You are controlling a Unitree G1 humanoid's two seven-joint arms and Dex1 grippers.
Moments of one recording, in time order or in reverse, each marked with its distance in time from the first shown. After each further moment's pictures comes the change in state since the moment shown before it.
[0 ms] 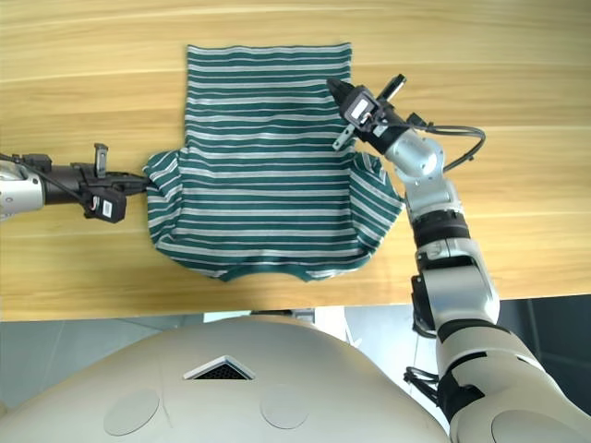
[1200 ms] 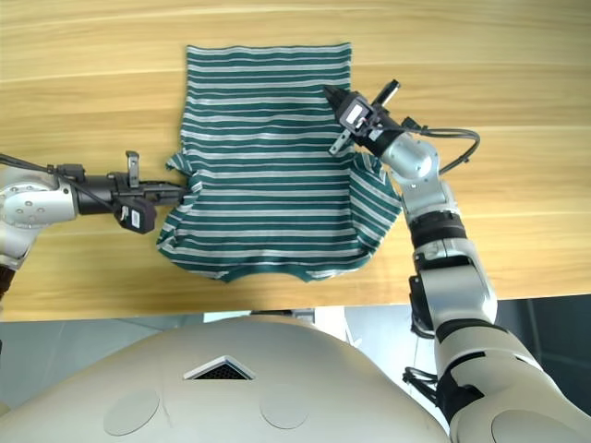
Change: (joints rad) left arm 0.069 -0.132 -0.012 -0.188 -0.108 0.108 -0.062; right arm 0.000 0.011 0.010 0.023 -0.021 -0.004 0.000
